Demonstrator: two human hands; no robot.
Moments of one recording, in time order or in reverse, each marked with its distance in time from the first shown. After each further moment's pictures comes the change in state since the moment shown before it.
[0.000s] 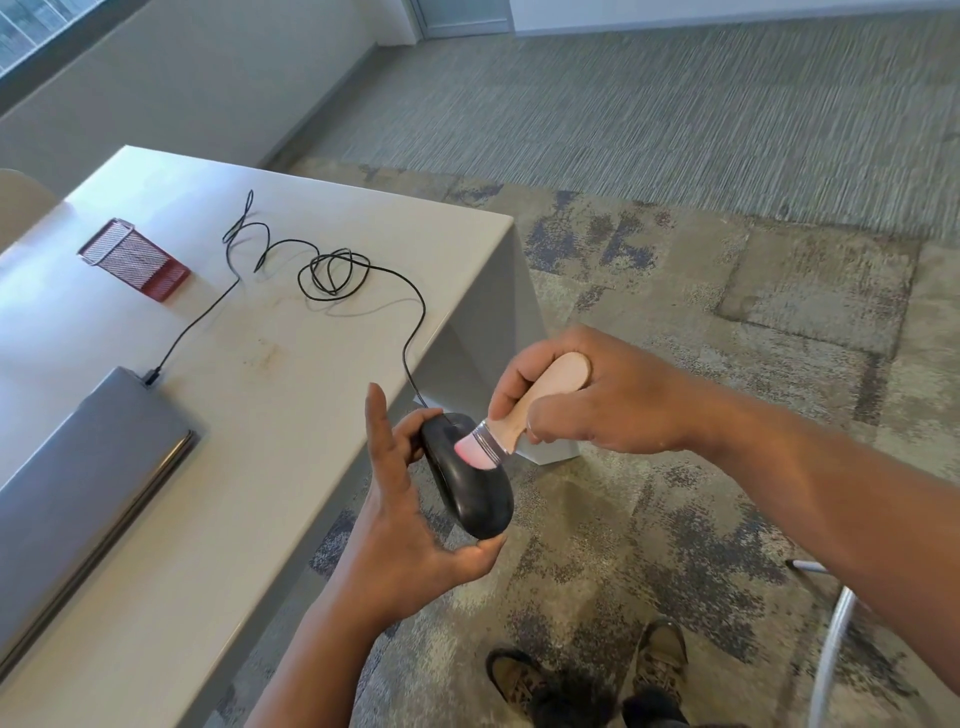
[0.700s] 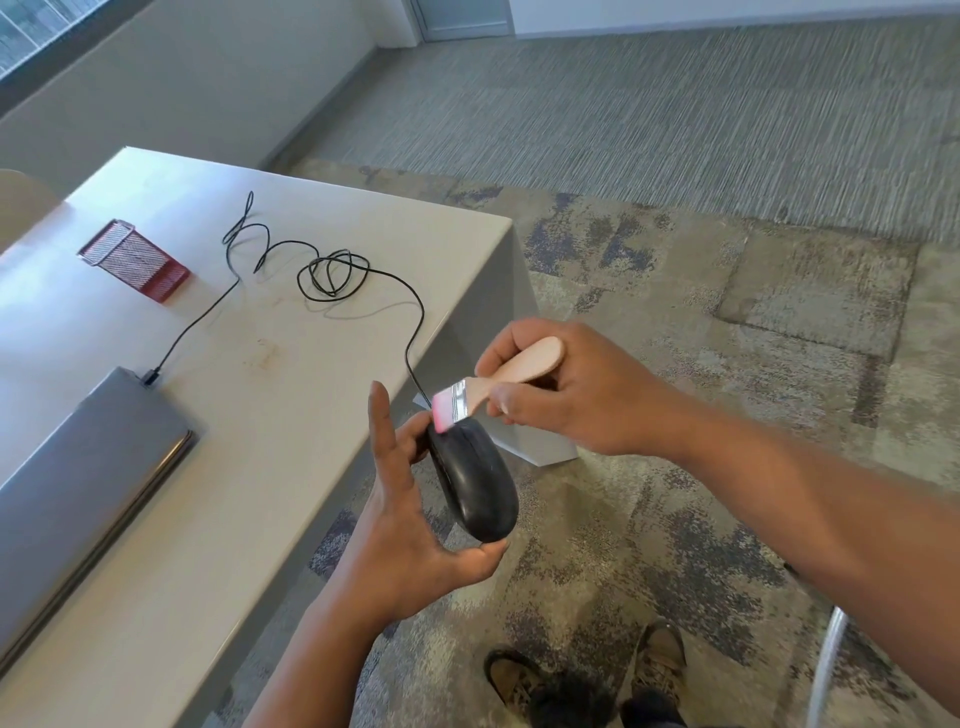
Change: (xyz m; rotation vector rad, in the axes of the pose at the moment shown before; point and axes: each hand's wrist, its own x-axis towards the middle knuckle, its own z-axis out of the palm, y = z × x) left_hand 0.001 -0.001 0.001 -0.019 -0.020 -0.027; right_hand 0.008 0.008 0.012 0.041 0.180 -0.128
